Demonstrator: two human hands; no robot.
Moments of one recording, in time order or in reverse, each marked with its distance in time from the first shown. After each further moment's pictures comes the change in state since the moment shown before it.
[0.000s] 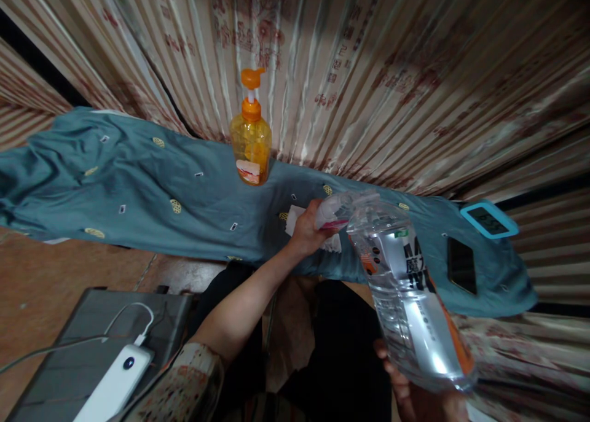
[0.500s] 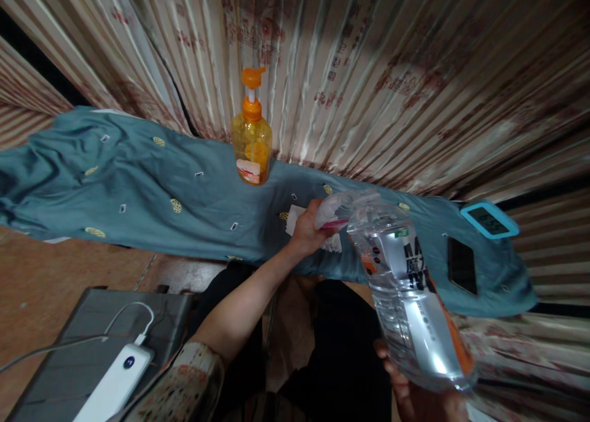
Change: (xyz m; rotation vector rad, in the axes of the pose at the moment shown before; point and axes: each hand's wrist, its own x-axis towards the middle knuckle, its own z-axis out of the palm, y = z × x) left_hand 0.000 0.002 -0.001 -0.028 -0.017 -0.031; right_hand 0.005 0.001 -0.008 0.043 -0.019 0.041
